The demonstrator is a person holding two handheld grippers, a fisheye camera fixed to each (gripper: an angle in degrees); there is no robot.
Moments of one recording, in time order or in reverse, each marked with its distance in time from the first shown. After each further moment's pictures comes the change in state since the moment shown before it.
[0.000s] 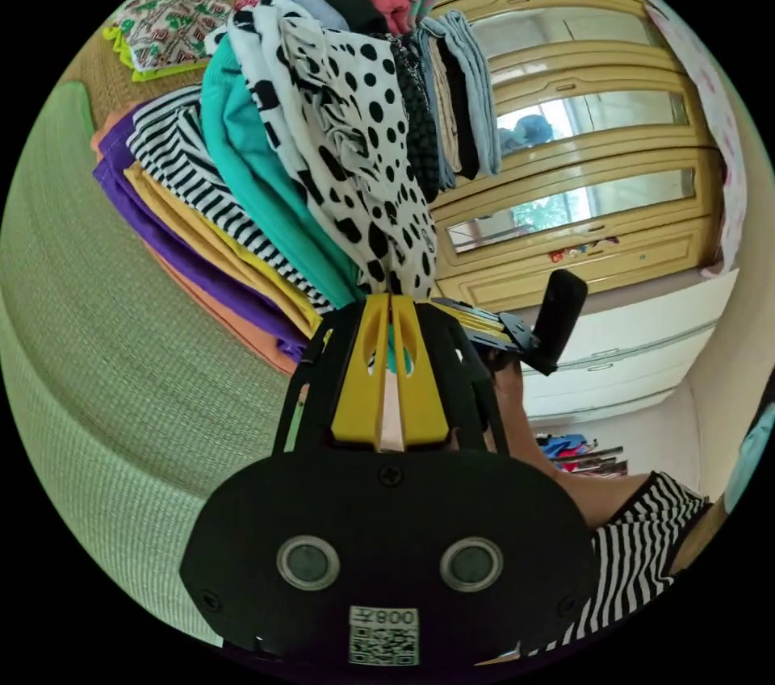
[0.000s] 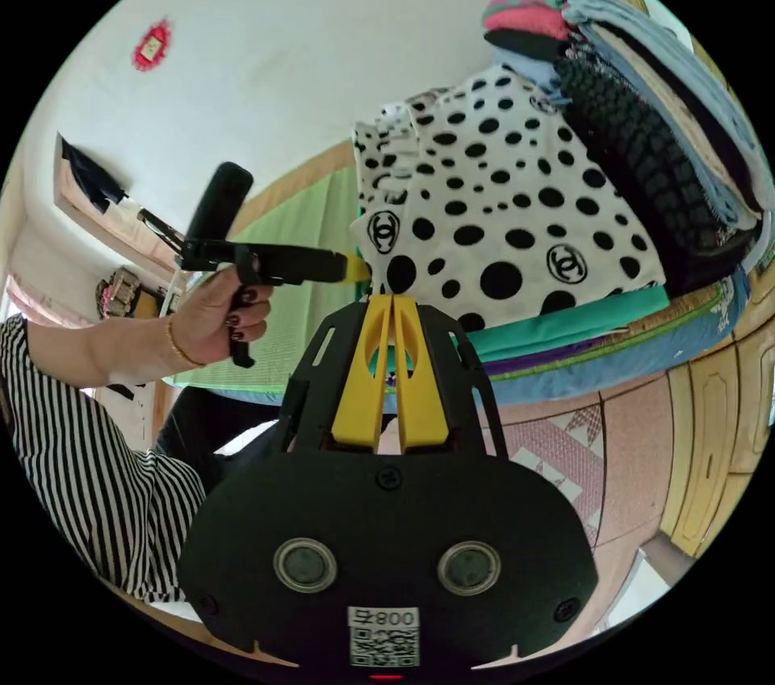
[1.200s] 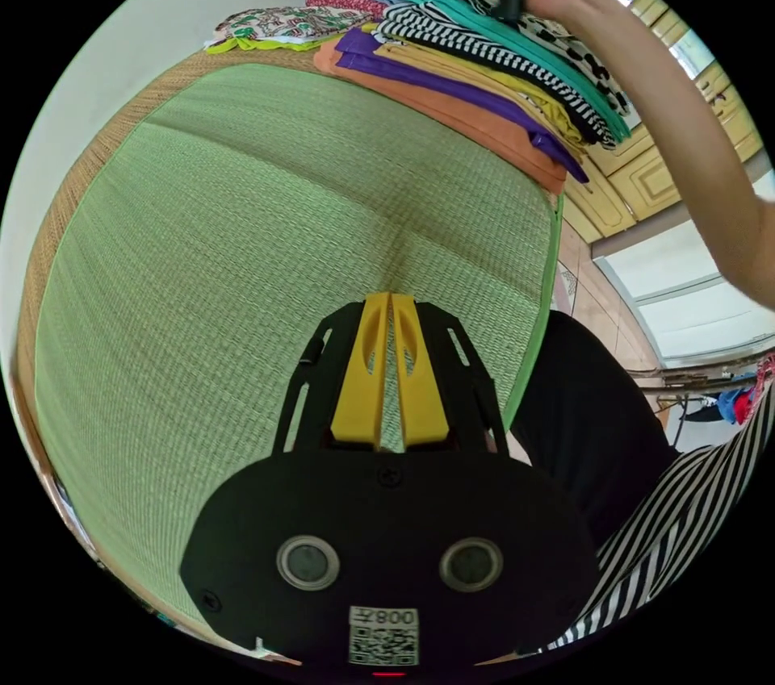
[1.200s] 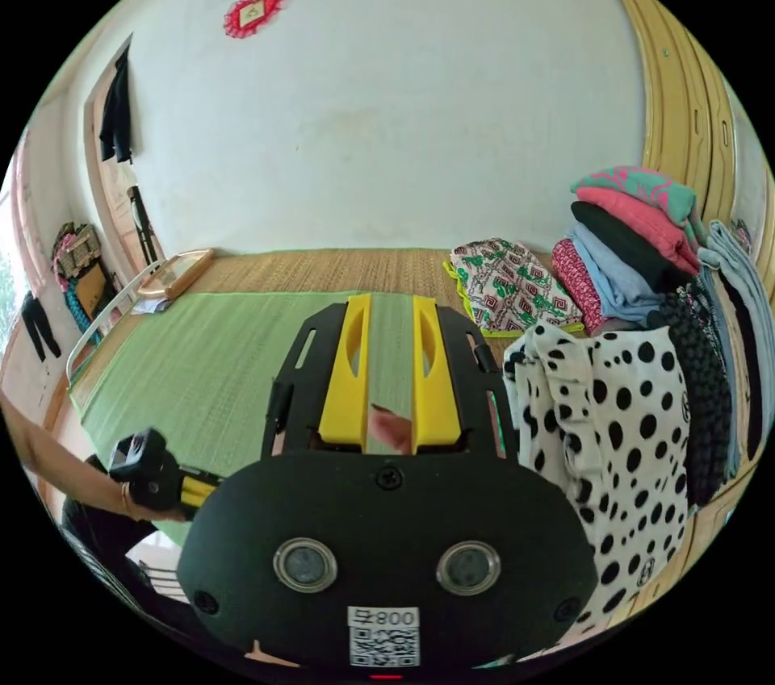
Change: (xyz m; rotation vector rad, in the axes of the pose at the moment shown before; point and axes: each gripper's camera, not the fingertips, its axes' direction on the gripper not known) left arm 0.006 0.263 -0.131 -0.152 -0.724 0.181; right arm -0.269 -0.127 0.211 0.372 0.201 -0.316
